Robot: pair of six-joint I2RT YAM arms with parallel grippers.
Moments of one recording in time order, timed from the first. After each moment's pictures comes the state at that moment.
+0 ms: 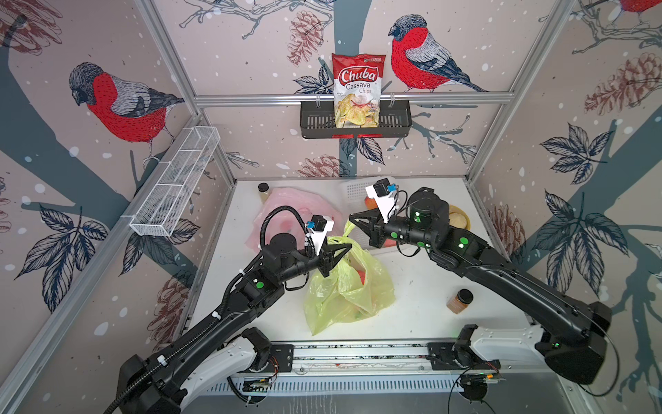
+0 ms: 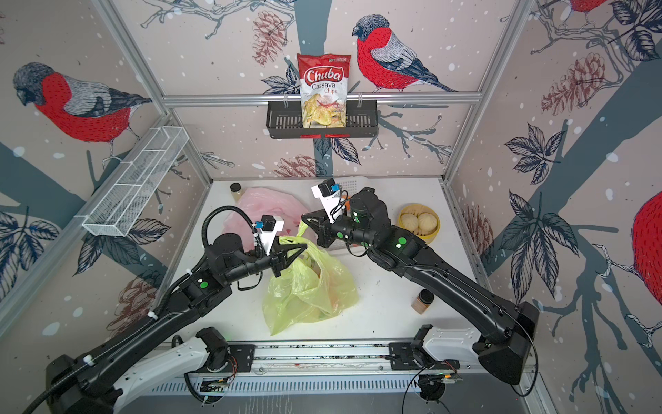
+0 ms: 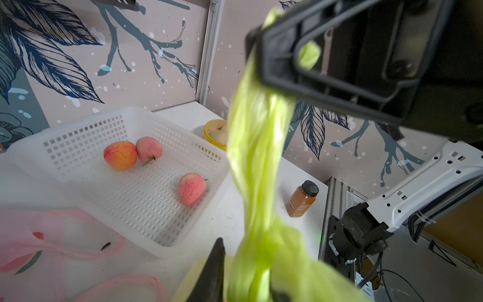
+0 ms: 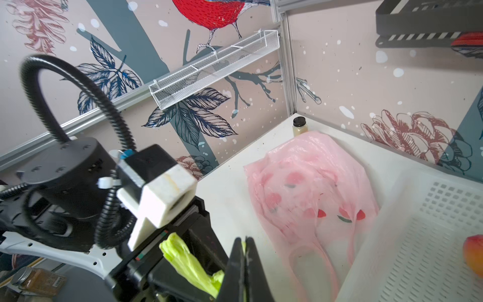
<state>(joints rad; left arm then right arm) -0.69 0.87 0.69 0.03 0.41 -0.26 0.91 1.22 1.28 -0.26 -0.27 0.21</state>
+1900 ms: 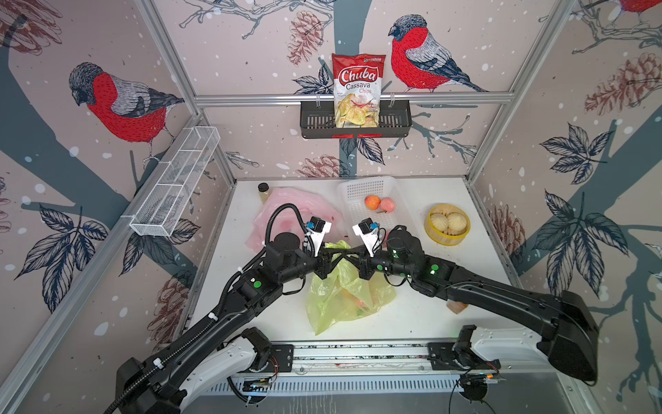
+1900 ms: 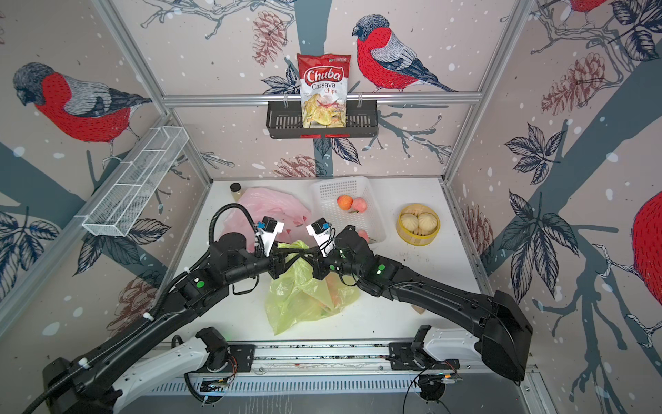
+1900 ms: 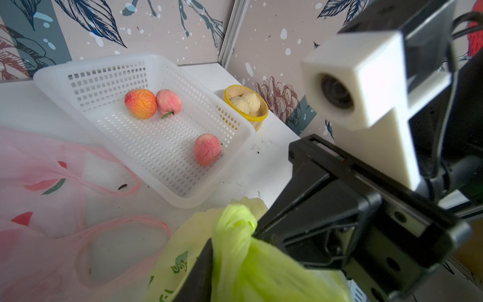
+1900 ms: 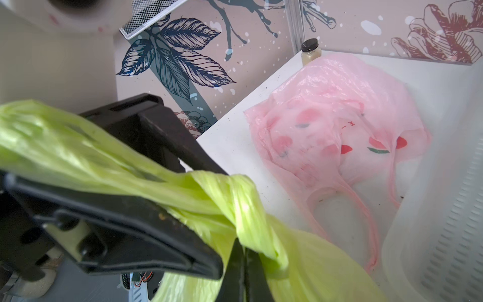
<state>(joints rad) -0.68 0.87 0.74 -0.17 0.34 -0.32 1.02 1.24 0.86 0.03 -0.21 0.32</state>
